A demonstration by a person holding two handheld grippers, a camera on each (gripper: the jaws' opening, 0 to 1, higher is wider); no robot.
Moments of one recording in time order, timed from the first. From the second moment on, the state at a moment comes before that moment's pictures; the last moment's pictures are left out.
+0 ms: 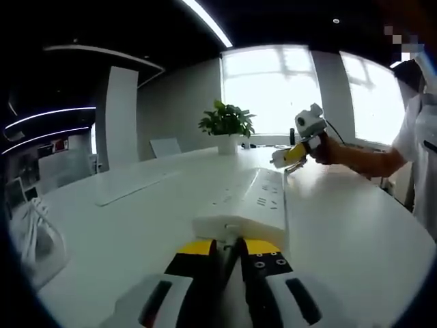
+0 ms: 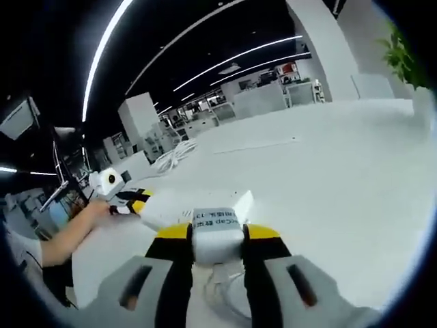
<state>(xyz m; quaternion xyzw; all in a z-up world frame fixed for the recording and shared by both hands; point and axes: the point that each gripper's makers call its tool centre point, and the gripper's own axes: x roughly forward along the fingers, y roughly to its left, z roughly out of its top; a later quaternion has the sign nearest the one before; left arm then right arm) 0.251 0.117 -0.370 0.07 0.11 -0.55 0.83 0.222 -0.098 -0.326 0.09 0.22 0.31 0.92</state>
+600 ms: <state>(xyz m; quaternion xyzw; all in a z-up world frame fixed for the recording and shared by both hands) 0.250 0.116 -0.369 0.07 0.11 -0.54 0.83 0.208 -0.098 -0.321 0.06 0.35 0.30 0.89</state>
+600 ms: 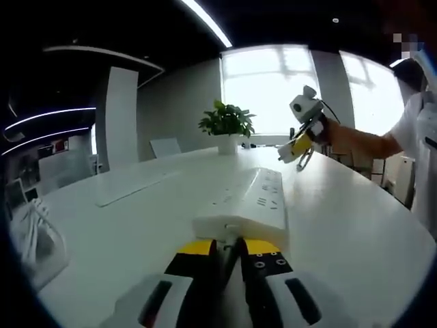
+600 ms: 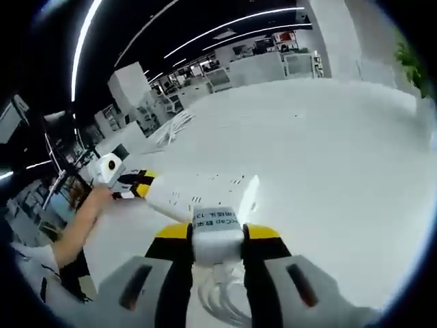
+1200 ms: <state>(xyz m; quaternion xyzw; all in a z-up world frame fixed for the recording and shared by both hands) 0.251 0.116 -0.369 0.07 0.11 -0.54 0.83 0.199 -0.098 -0.308 0.01 0.44 0.29 0.85</state>
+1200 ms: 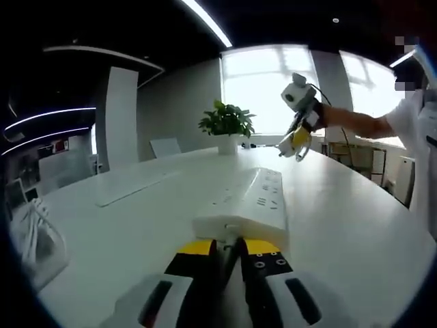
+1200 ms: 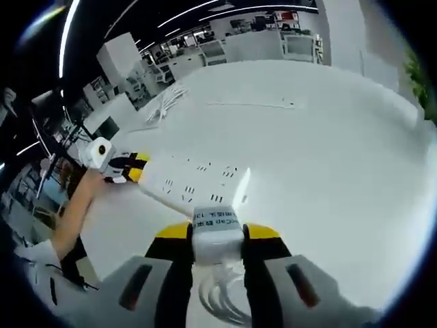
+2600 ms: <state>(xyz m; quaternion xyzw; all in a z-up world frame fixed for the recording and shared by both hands) 0.250 0.116 -0.369 0.07 0.11 -0.55 0.83 0.199 -0.098 -0.271 -0.08 0.57 0.24 0.78</state>
